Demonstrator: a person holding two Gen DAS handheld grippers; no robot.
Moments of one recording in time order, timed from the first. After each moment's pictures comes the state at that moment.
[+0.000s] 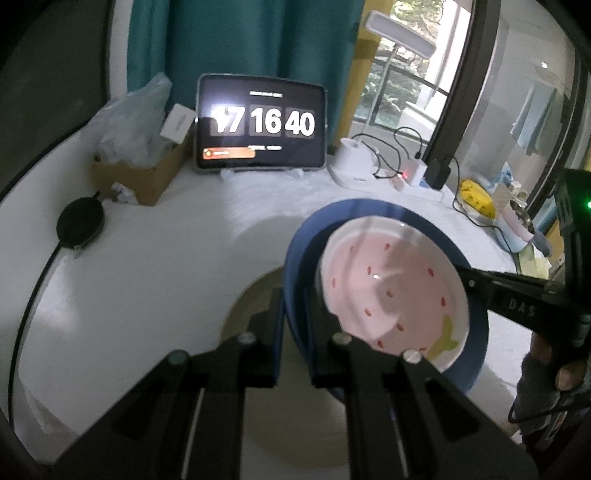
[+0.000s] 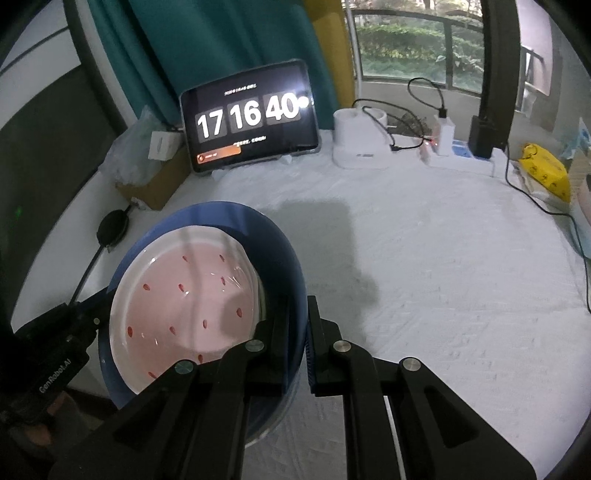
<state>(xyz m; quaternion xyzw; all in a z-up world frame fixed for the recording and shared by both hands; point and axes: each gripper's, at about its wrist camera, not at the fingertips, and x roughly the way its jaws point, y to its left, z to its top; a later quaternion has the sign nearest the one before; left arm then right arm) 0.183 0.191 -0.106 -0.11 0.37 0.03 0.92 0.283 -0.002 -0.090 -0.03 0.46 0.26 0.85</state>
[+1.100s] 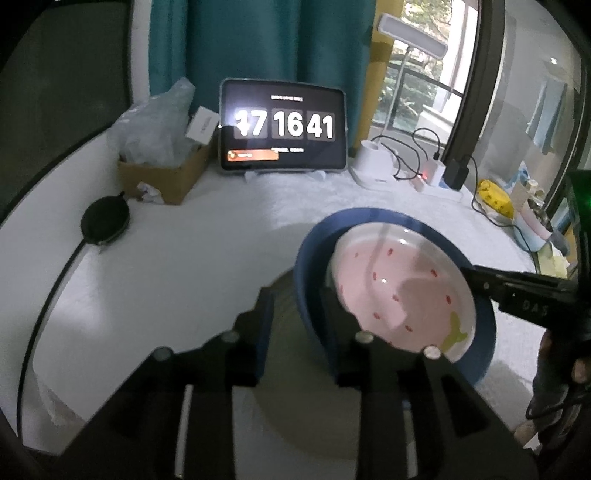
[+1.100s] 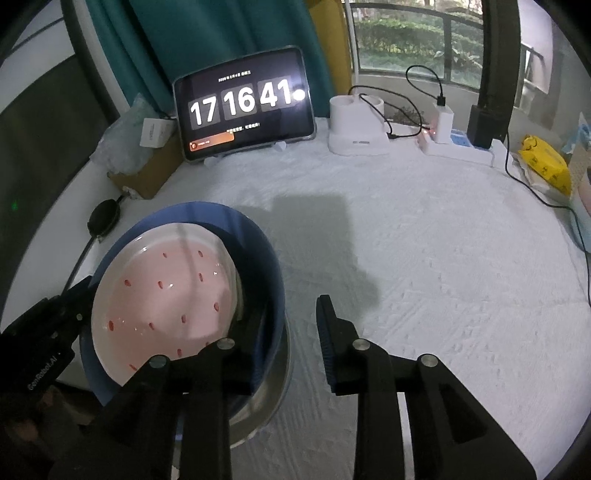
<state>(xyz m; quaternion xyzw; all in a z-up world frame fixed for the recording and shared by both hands) 0.167 0.192 -0.109 -0.09 0.36 0.08 0.93 0.278 -0.007 -0.099 -0.04 0.46 0.25 0.85</state>
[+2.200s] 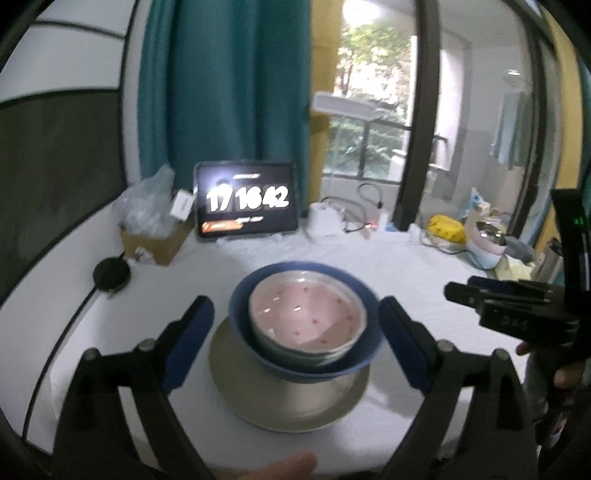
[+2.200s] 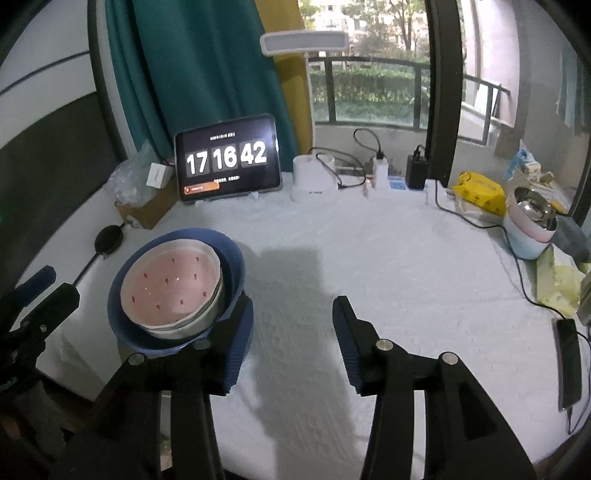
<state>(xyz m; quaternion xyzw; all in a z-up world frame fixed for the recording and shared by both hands) 0.092 0.124 -0.043 -0.05 0.23 0.04 0.97 0.203 -0.081 -0.041 -0.05 0.35 0.21 0.91</state>
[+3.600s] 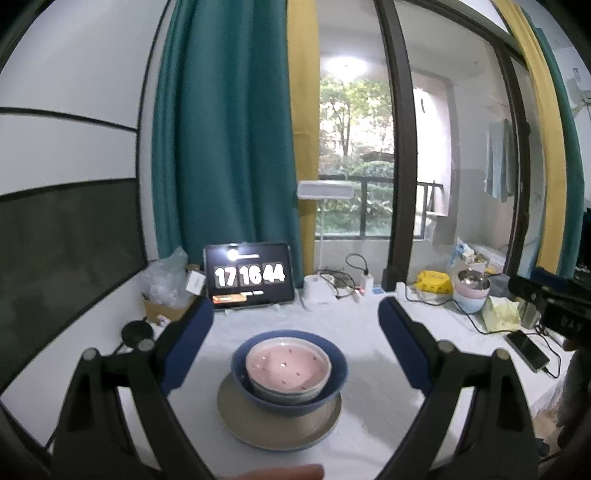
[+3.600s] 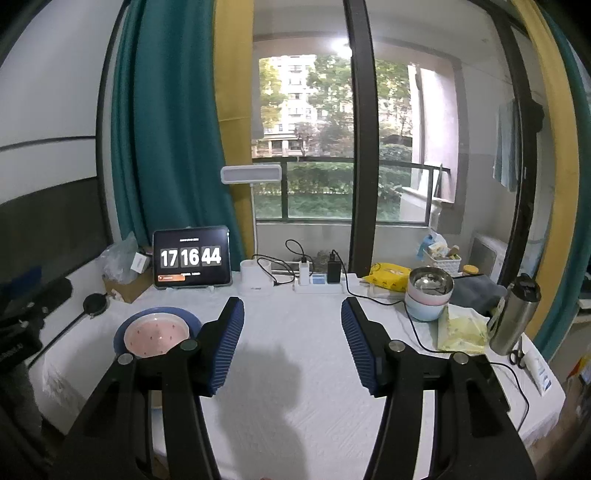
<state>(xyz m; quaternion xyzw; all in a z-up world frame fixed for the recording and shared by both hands) 0.027 0.083 0.026 -0.02 0.11 0.07 0.99 0.097 -0.172 0.046 -0.03 0.18 0.13 0.98</state>
